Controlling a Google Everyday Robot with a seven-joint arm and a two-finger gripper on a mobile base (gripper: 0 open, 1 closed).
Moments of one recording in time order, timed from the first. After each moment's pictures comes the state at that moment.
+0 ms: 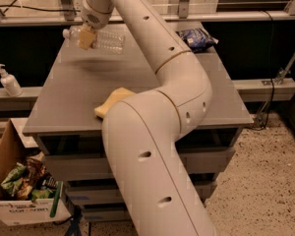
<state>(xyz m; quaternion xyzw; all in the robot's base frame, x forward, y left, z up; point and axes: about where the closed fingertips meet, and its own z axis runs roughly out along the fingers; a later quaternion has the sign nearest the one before) 0.796 0.182 0.890 -0.65 0.70 0.09 0.28</state>
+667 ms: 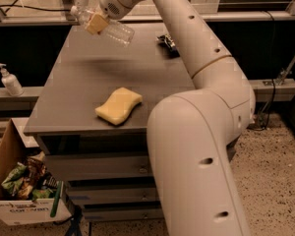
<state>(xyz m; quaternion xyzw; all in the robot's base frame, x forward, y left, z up) 0.799 0.155 0.940 -0.60 0.68 0.17 0.39</state>
